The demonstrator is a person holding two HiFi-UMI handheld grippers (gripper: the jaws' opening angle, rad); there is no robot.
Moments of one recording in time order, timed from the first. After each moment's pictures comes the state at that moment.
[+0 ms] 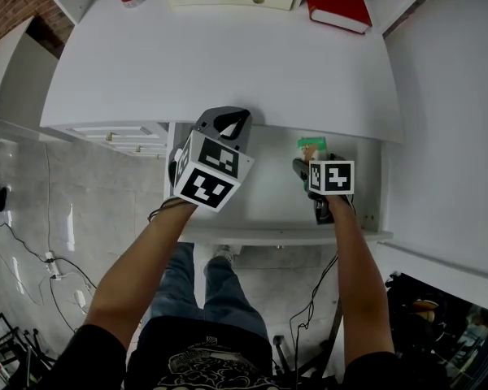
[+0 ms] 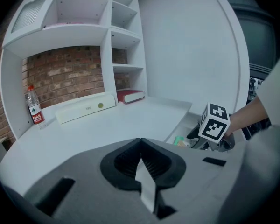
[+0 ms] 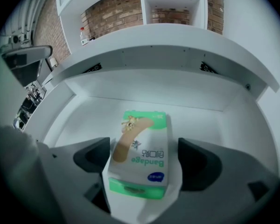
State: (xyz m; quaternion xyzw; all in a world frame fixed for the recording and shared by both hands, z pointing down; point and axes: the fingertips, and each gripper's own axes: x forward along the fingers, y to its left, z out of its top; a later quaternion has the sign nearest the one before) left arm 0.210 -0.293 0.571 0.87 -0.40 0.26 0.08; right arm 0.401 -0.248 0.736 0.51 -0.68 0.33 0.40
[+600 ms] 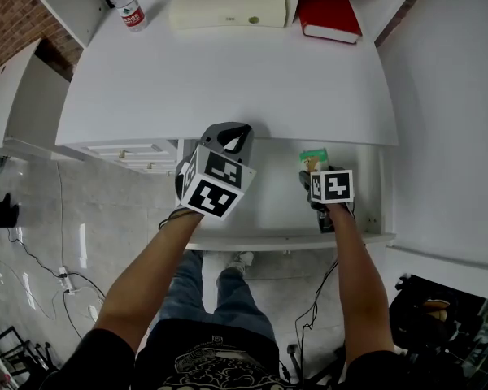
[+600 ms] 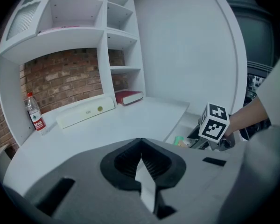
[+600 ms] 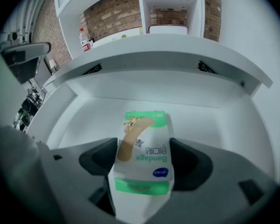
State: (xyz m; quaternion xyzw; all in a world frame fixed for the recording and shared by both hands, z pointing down) left arm 0.211 -0.286 0.554 0.87 -0.39 0.28 0.07; right arm 0.402 -0.234 0.729 0.52 -0.68 0.35 0.39
